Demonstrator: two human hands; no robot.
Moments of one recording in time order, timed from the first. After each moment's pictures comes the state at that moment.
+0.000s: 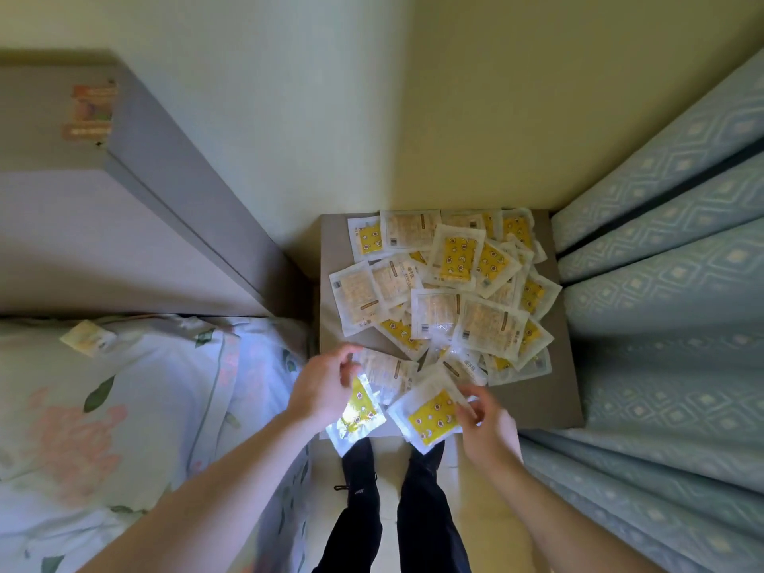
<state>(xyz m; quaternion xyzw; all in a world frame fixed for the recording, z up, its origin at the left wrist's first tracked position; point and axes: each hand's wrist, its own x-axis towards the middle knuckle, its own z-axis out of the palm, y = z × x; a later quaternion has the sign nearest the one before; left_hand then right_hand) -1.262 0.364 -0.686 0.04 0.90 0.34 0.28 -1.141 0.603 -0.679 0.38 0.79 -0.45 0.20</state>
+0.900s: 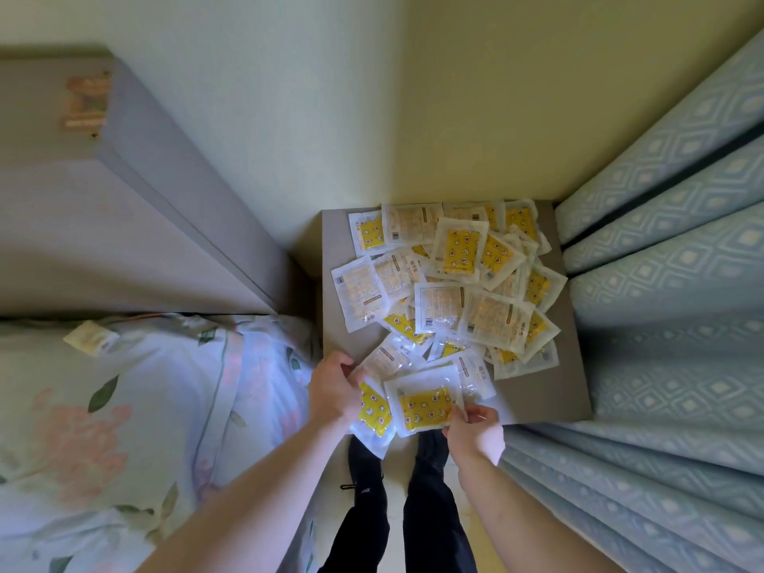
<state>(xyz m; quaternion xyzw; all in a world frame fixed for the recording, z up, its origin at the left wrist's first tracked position) -1.242 0.380 -0.715 -0.15 0.89 0.34 0.26 -1.138 0.556 -0.716 0.63 0.61 -0.47 0.11</state>
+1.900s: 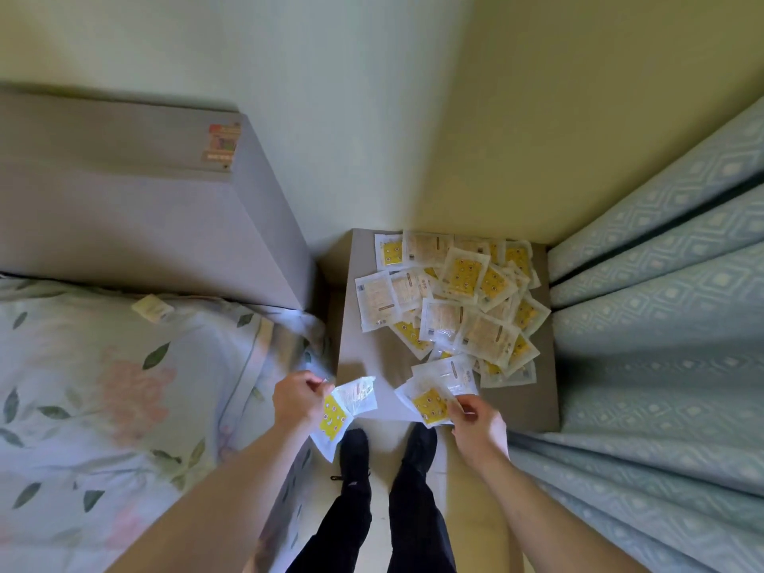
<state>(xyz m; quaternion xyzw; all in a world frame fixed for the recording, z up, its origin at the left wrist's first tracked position) -1.211 0.313 -0.648 -0.26 0.87 0.34 0.24 -1.138 0.582 -0.599 0.40 0.76 -0.47 0.21</state>
